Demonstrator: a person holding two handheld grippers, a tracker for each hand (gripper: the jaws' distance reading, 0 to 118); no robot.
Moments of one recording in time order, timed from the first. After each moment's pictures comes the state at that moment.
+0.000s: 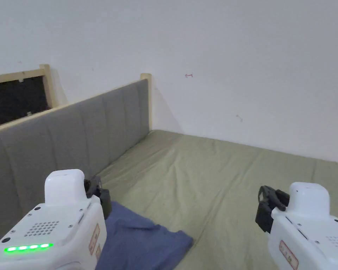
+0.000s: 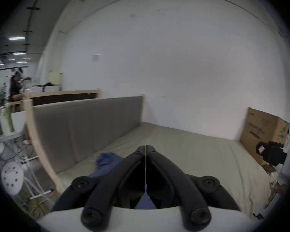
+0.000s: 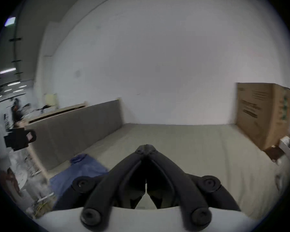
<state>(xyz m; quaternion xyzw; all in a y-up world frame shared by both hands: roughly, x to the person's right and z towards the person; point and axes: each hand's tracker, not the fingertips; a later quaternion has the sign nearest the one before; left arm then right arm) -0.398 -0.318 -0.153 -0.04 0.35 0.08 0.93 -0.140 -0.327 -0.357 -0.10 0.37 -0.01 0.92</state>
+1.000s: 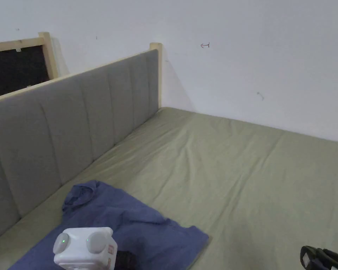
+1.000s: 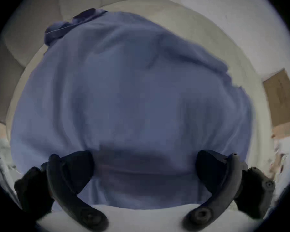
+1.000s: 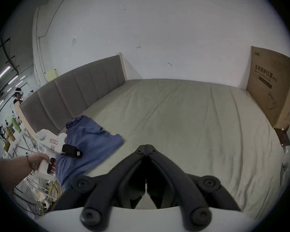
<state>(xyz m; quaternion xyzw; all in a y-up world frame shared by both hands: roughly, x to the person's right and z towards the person) -0.566 -0.590 -0.319 -0.54 0.24 0.20 0.78 -0.113 -0.410 -0.432 -0.29 0.34 0.03 0.89</state>
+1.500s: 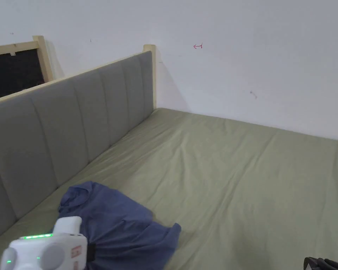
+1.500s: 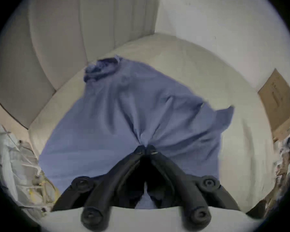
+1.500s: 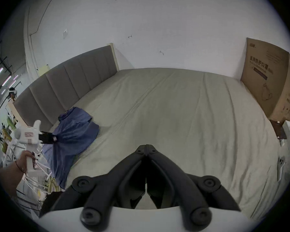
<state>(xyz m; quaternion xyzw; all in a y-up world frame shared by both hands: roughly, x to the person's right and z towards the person) -0.549 -0.485 -0.229 -0.37 0.26 0.23 0.86 -0.088 -0.416 -0.431 -0.33 0.32 0.04 0.89</state>
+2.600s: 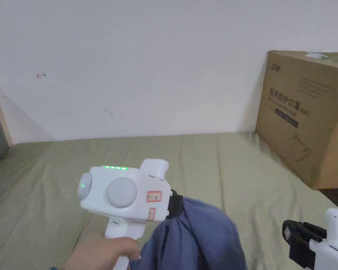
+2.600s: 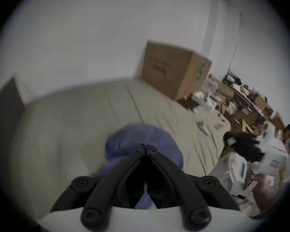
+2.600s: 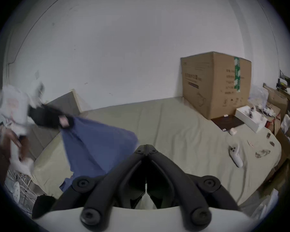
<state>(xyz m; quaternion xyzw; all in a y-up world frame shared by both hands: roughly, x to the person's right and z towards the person) -0.134 -0.346 -0.481 -0.40 -0.21 0.07 0.89 0.181 -0.358 -0.378 -0.22 0.13 -0.06 0.97</state>
